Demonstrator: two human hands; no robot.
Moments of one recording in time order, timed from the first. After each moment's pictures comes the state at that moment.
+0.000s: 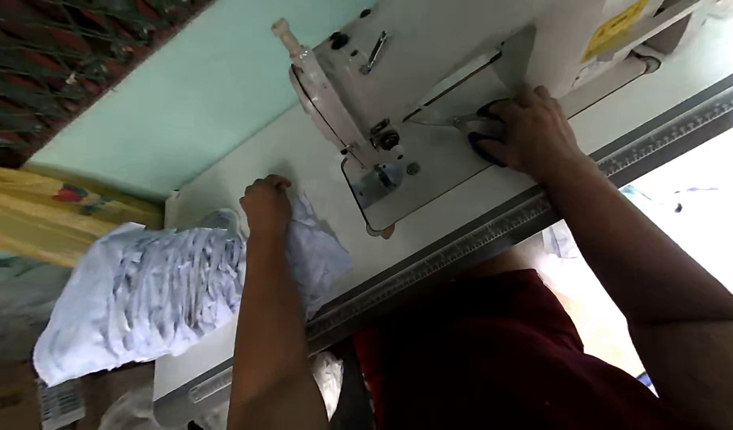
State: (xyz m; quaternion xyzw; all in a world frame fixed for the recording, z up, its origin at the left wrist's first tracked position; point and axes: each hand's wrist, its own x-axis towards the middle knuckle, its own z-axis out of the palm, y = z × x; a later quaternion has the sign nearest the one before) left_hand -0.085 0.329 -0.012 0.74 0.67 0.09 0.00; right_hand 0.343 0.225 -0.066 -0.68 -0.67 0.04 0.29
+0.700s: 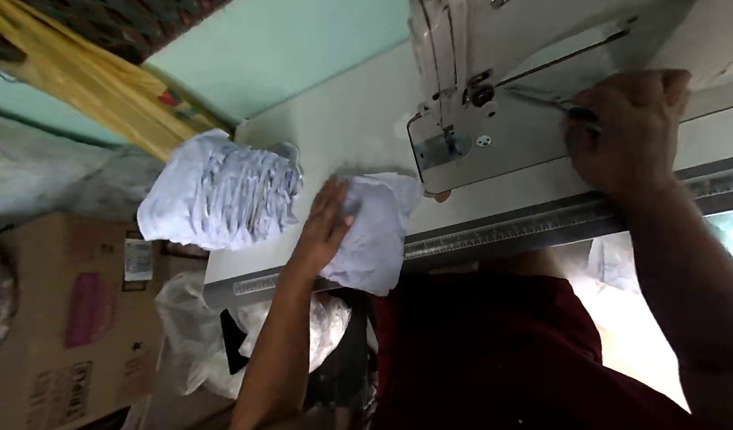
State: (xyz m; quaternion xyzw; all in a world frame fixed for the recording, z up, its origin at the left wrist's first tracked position) left_hand -0.153 0.174 -0.052 0.83 0.53 0.18 0.09; right_hand 0.305 0.197 -0.055 -0.60 -0.71 -0.04 0.36
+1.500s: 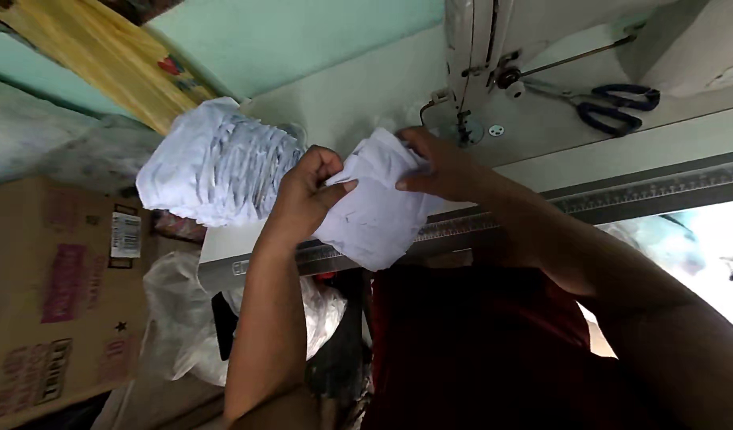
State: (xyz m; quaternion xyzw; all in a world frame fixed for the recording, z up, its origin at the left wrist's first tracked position) left_hand -0.136 0.158 0.027 0.76 0.51 0.31 0.26; right_hand 0.126 0.211 -0.035 -0.34 -0.77 0.39 0.36
